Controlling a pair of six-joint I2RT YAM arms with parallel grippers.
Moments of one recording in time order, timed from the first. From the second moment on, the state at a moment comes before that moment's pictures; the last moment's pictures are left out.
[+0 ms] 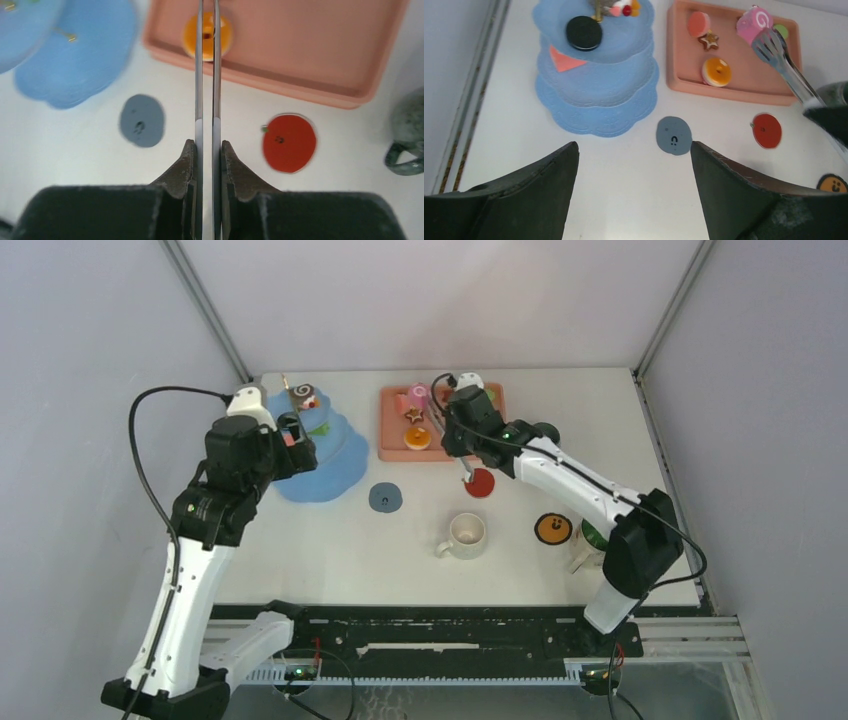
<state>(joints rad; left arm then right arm) -0.27 0.93 1.29 -0.82 -0.24 -0.30 0.67 1.69 1.46 -0.48 0.21 0.39</state>
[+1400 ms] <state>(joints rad) -0.06 0.79 1.29 -0.84 -0.21 -0.33 1.03 2.01 1.94 -0.60 0.09 0.24</state>
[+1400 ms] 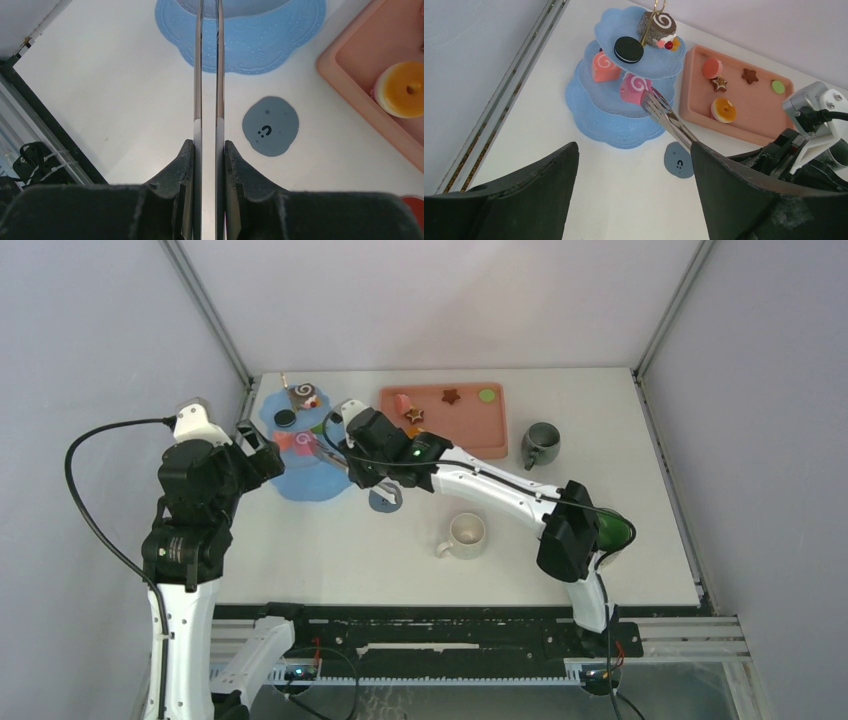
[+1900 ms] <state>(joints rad) -0.06 0.79 1.29 -0.84 -0.20 -0.33 1.03 2.07 1.99 -0.63 0.15 0.24</state>
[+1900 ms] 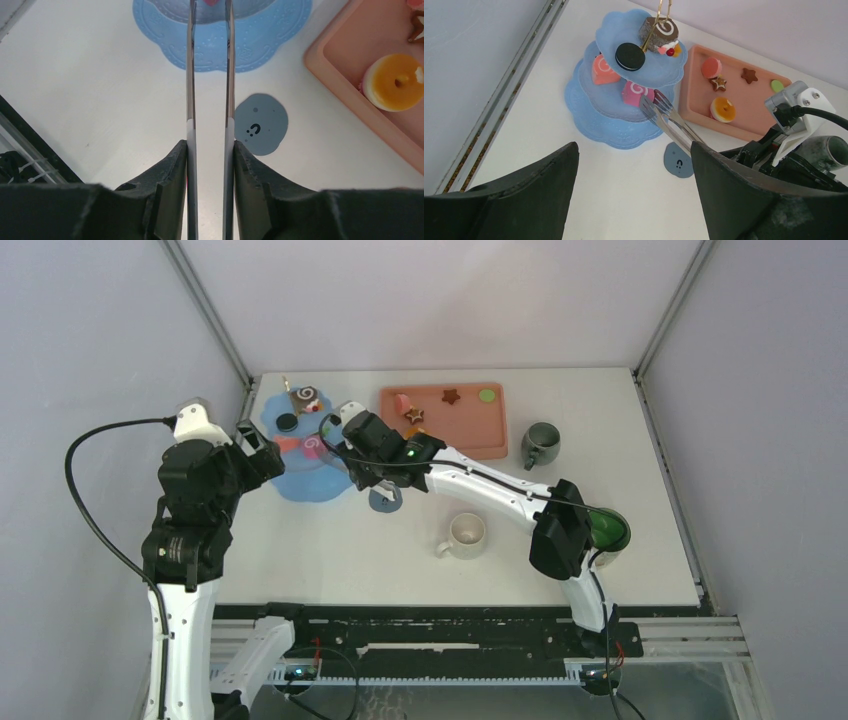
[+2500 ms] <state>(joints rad) -0.06 0.79 1.29 -0.84 -0.20 -0.33 1.01 1.83 1.75 -0.57 0.19 0.25</state>
